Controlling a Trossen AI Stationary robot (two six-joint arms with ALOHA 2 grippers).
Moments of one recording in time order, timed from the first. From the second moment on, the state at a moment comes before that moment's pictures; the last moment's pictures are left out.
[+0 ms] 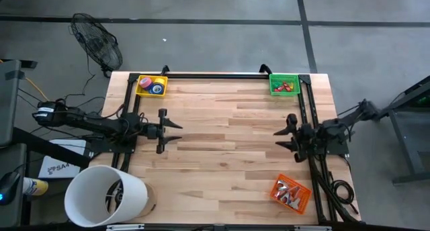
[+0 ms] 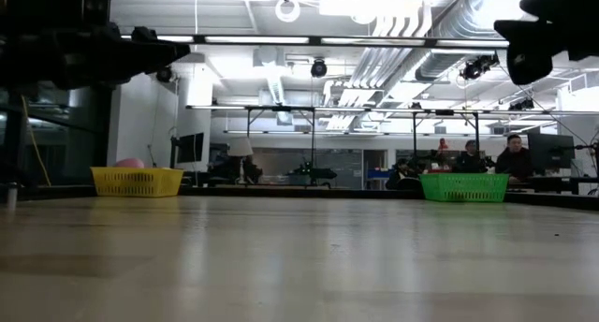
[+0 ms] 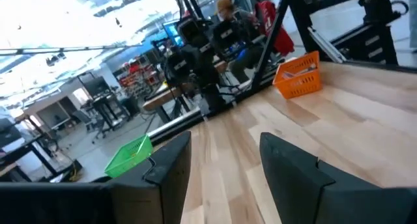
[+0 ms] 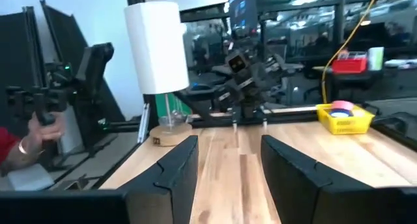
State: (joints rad) left arm 0.00 0.85 0.02 0.93 0.09 0.48; right arm 0.46 0.08 0.04 0.19 0.36 0.06
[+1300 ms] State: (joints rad) left arm 0.00 0.58 0.01 0.73 -0.01 0.41; right arm 0.36 0.05 0.01 0.08 0.41 0.29
